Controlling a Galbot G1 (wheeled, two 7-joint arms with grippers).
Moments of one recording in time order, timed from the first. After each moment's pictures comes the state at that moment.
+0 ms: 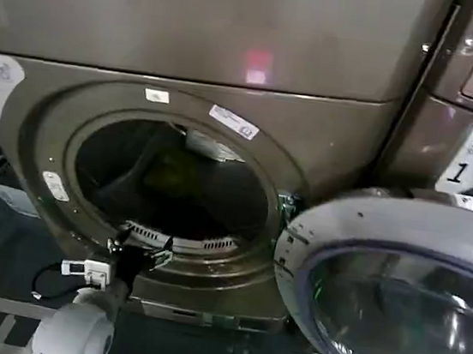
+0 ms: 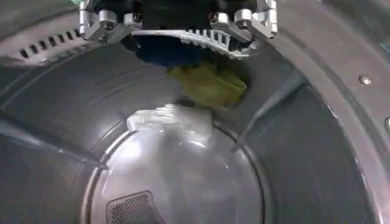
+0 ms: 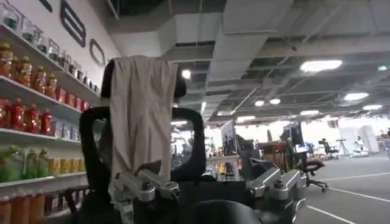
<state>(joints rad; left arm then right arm) 1.38 -1.49 -0.54 -2.25 -0.01 0.74 0.02 -1.63 0.98 2.41 1.39 0.51 -0.19 0.04</state>
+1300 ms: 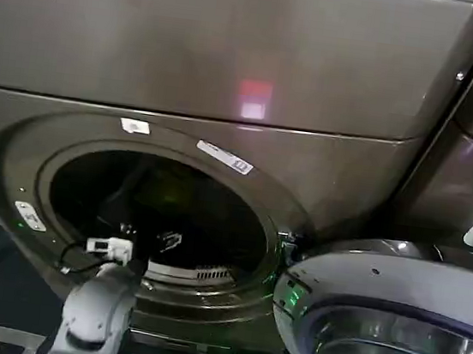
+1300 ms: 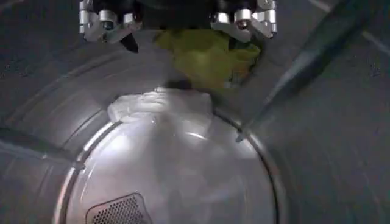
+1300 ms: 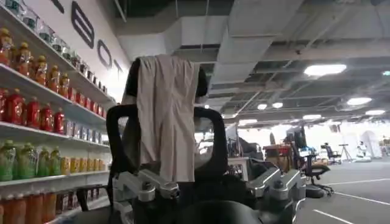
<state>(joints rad) 0.98 -1.50 -0.47 -1.84 0.16 0.71 0.02 -1.63 0.98 2.39 1.40 0.51 -0.16 0.04</state>
